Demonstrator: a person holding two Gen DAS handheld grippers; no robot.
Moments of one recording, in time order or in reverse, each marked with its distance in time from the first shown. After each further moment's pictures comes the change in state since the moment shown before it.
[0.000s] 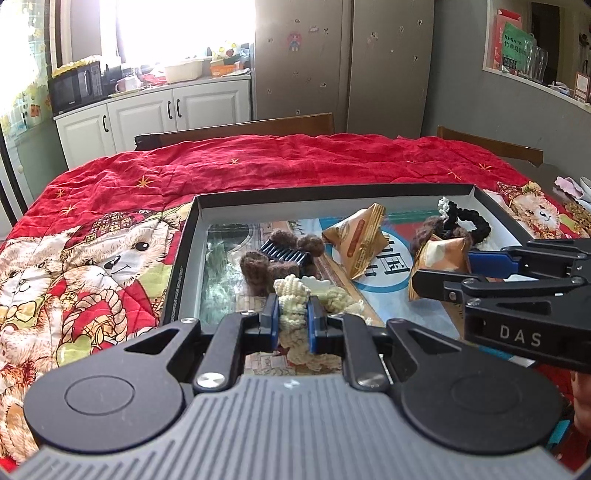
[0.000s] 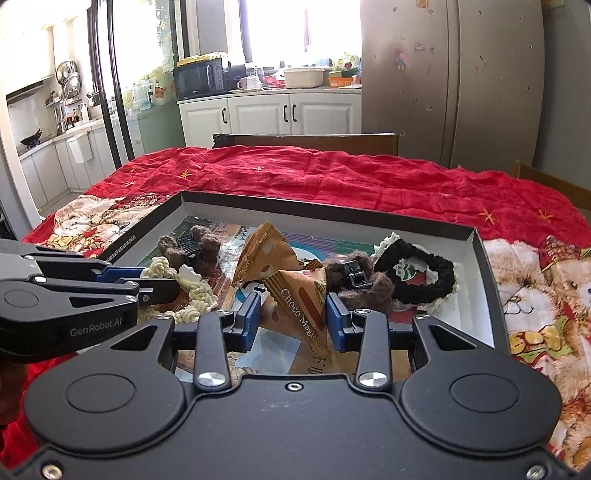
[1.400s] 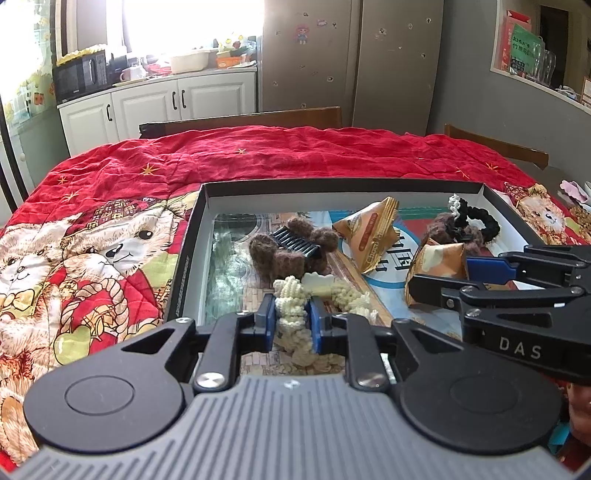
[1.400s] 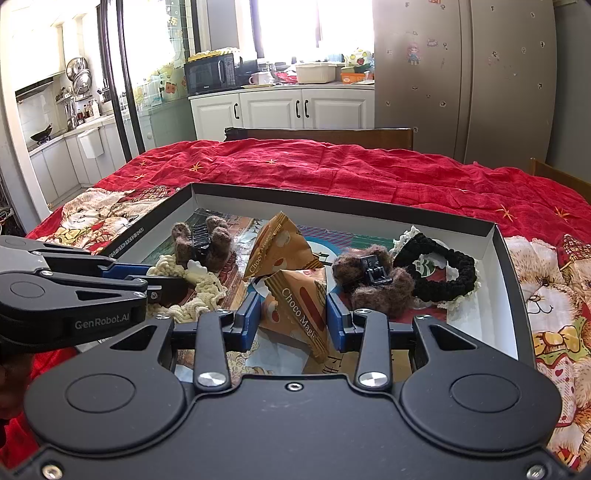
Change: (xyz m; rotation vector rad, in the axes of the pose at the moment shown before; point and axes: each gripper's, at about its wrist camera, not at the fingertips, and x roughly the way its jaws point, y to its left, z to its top) left arm 0.005 0.006 -0.003 -0.028 0.018 0.000; right arm 0.008 0.006 -0.004 -0.020 0.007 0.034
